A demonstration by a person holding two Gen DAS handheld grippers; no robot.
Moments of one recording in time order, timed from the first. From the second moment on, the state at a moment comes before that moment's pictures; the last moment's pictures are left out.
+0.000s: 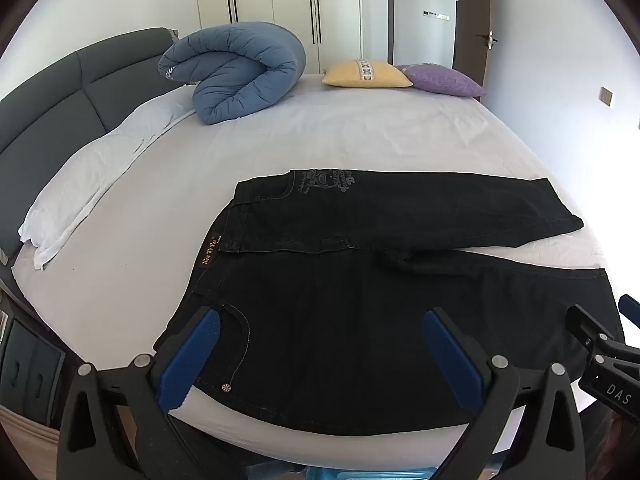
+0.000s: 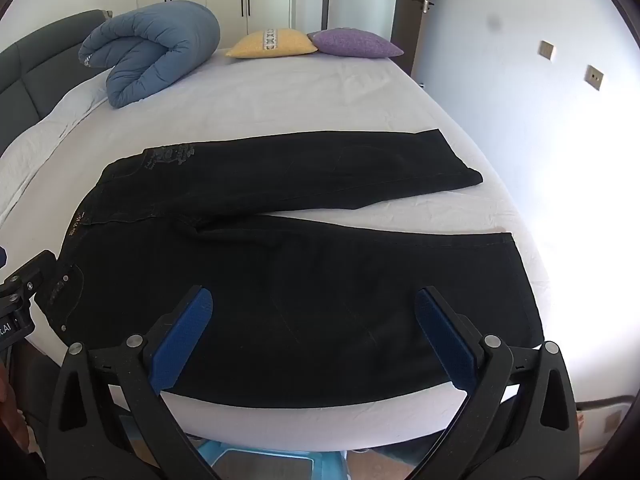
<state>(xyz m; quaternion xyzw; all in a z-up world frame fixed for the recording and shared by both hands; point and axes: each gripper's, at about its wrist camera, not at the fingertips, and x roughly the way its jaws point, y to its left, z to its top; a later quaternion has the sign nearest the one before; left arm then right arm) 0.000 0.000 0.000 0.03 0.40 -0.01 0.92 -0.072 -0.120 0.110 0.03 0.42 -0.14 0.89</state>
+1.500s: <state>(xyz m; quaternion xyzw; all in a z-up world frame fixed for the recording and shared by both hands) 0.000 -0.001 -0.002 0.04 0.40 -0.01 0.91 -0.074 -0.120 0.109 0.03 0.43 -0.13 0.89</state>
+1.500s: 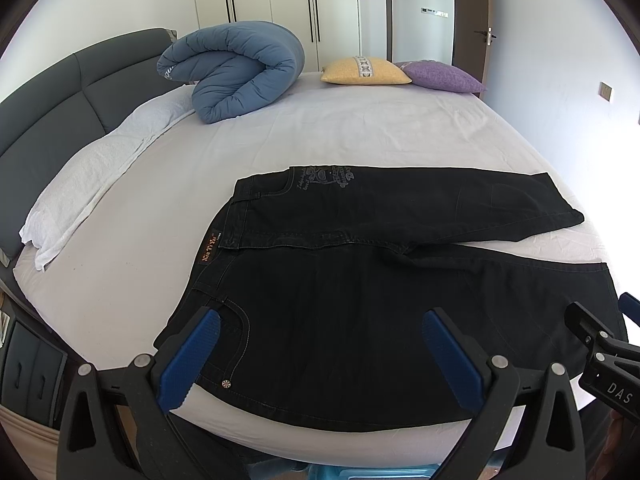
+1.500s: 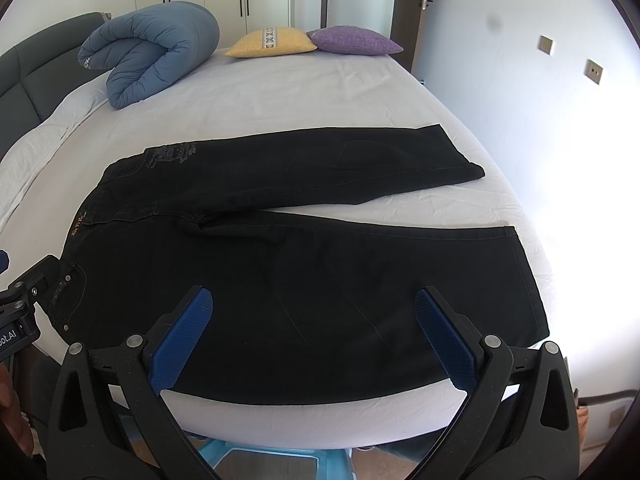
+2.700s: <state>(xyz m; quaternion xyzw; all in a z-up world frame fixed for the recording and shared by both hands) -0.004 0.000 -0.007 0.04 0.40 -0.01 0.91 -0.075 -0.110 0.106 0.03 0.43 -0.13 0.89</state>
